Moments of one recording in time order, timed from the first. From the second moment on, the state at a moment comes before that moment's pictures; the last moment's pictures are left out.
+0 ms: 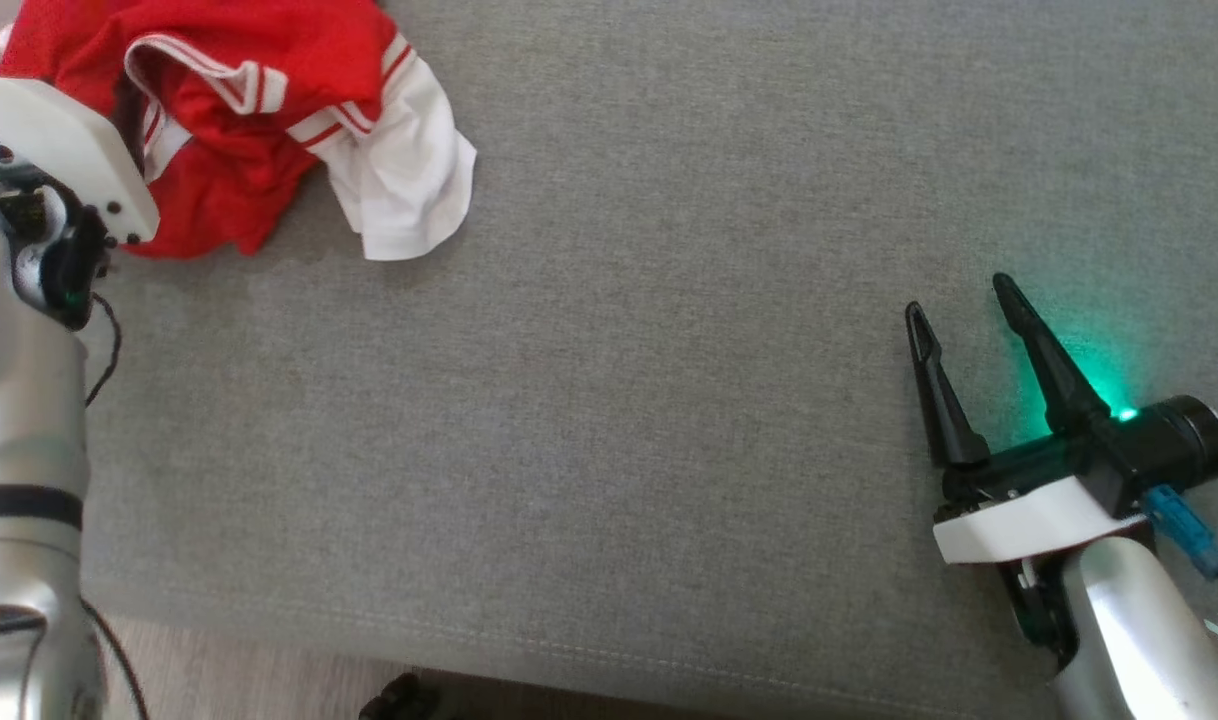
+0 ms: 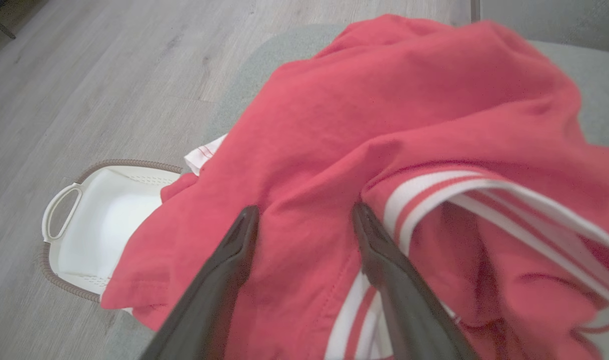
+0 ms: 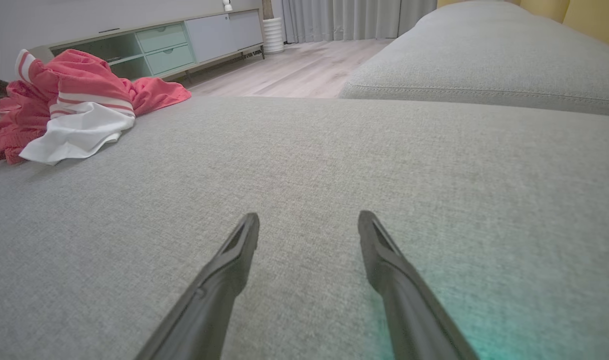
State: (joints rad) left arm -0.92 0.27 -0.02 0.89 -0.21 -0.10 0.22; right arm -0.16 -0.18 0.17 0.15 0.09 0.12 -0.26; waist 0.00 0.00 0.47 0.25
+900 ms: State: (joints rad) left arm -0.99 0.35 -0.32 0.31 -0.51 -0.13 0.25; right arm -0.07 -0.08 0.16 0.20 0.15 0.12 -0.26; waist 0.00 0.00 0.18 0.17
